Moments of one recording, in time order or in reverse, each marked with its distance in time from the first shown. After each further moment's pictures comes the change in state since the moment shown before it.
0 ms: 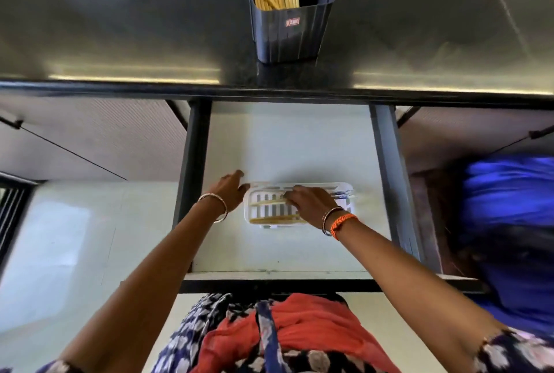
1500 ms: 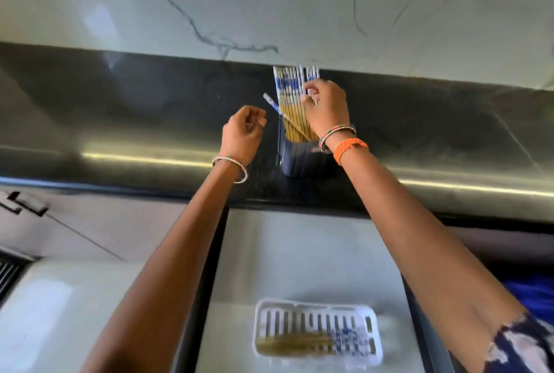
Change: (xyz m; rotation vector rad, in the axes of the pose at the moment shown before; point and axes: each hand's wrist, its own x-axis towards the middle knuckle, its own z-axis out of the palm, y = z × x) left_hand 0.079 0.093 -0.262 -0.799 0.779 0.346; right_hand 0.187 -0.014 -0.326 0.388 0.933 0.132
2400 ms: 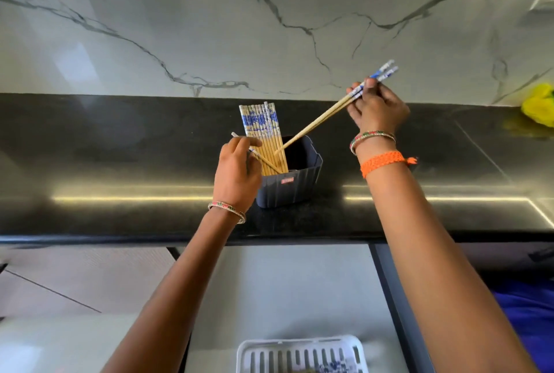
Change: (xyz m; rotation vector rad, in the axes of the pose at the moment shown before) left_hand -0.031 0.041 0.031 0.286 0.041 0.324; right_hand 0.010 0.013 -0.117 1.145 0.481 0.485
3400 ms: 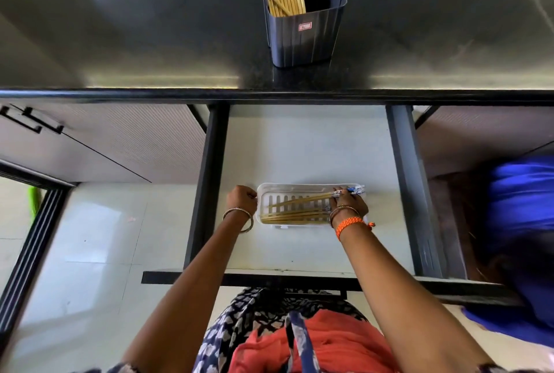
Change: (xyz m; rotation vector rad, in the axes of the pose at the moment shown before) left_hand -0.293 -0.095 0.016 0.234 -0.580 -0.897; right_hand -0.242 0.215 -0.259 -0.183 0.548 0.764
